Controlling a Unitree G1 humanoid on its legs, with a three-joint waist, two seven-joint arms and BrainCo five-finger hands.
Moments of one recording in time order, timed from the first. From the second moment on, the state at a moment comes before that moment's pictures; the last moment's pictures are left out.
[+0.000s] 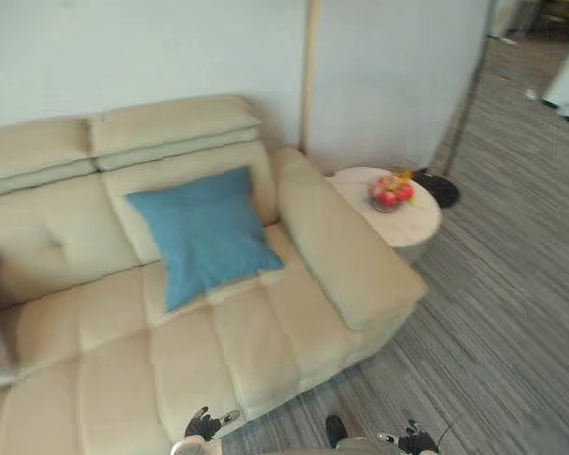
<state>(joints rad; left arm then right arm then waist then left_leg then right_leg) 0.03 0.04 0.21 1.15 -0.02 -0.12 0.04 0.08 -0.10 -0.18 1.08 0.04 -0.09 -0.05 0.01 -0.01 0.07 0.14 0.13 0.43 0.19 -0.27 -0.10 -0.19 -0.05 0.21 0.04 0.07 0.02</state>
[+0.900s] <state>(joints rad) 0.01 -0.02 0.26 1.05 -0.08 -0.14 0.04 -0.01 -0.07 -0.18 1.15 0.02 -0.10 -0.05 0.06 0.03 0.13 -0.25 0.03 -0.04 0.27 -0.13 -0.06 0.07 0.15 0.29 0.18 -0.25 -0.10</state>
